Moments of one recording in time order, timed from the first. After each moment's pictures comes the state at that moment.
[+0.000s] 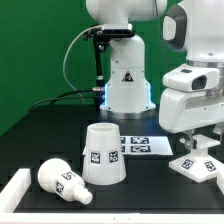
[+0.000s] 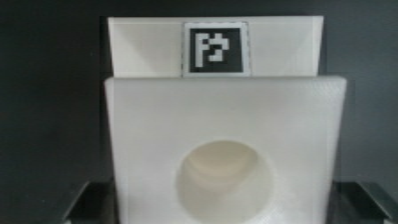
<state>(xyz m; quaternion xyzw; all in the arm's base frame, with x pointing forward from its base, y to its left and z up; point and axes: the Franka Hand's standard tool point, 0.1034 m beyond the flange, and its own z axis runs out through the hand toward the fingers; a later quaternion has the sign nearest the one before) 0.464 0.125 0.053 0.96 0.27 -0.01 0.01</state>
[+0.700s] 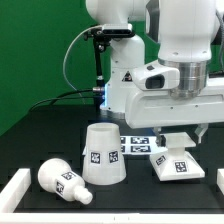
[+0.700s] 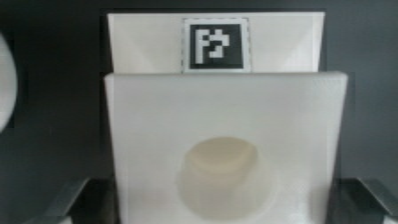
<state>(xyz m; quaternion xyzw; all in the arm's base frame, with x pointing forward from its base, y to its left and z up) 0.504 0.080 0.069 1.00 0.09 -0.04 0.00</state>
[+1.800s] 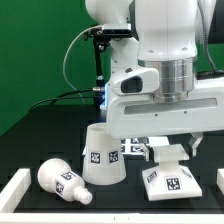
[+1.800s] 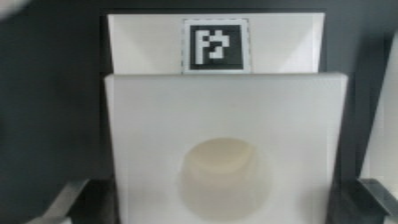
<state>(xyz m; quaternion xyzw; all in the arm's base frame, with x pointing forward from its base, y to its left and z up) 0.584 0.048 0.073 1.00 0.04 0.00 -0.03</state>
